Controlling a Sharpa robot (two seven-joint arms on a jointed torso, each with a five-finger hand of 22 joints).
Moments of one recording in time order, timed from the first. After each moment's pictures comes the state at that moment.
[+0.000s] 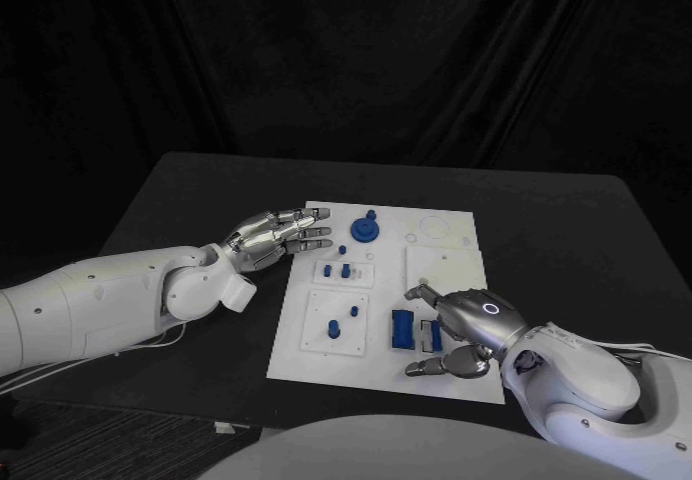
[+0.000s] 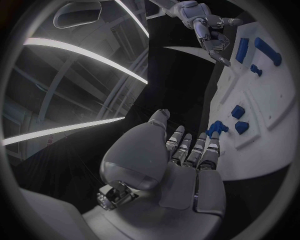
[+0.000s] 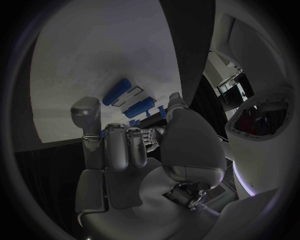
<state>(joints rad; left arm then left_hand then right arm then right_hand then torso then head) 1.09 -0.90 -0.21 1.34 -0.03 0.34 0.52 1.45 0.21 -0.13 0.11 0.58 0.41 0.15 0.07 0.05 0.10 0.15 0.27 0.04 0.15 0.26 0.23 0.04 0.09 0.18 0.29 0.06 0.24 0.98 -0.99 -0.21 1.95 -1.88 -0.38 -0.41 1.08 -0.26 -0.08 0.30 0.12 0.10 0.13 0.65 0.17 1.46 0.04 1.57 1.31 1.47 -0.04 1.47 1.27 0.11 1.44 0.06 0.79 1.31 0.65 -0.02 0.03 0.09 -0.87</state>
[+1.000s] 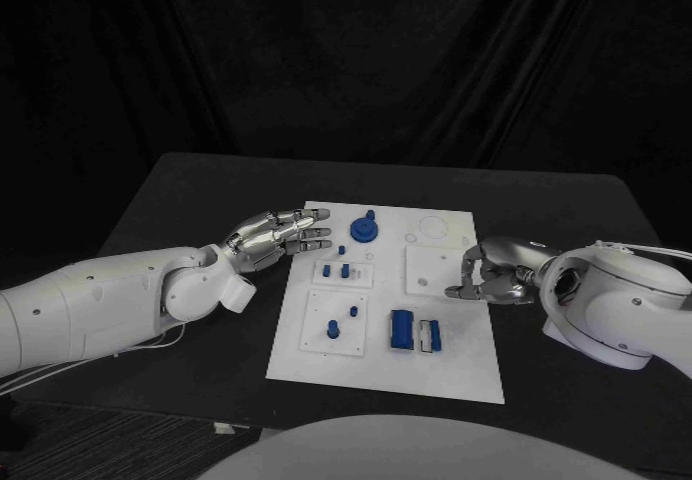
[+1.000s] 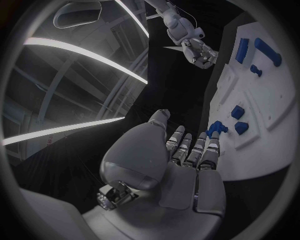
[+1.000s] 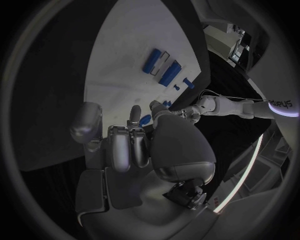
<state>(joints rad) 1.09 -0.90 -0.21 1.34 -0.03 0.34 0.52 1.45 0.21 -0.13 0.11 0.58 0.41 0.15 0.07 0.05 0.10 0.16 0.27 0.04 0.15 0.26 0.24 0.04 0.09 0.19 0.29 0.06 0.24 1.25 -1.05 -0.21 1.90 -1.31 -0.13 -0.52 1.16 0.01 0.04 0.21 0.30 0.64 0.02 1.08 0.52 1.46 -0.05 1.57 1.31 1.47 -0.11 1.51 1.31 0.11 1.47 0.00 0.95 1.31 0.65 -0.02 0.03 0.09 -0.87</state>
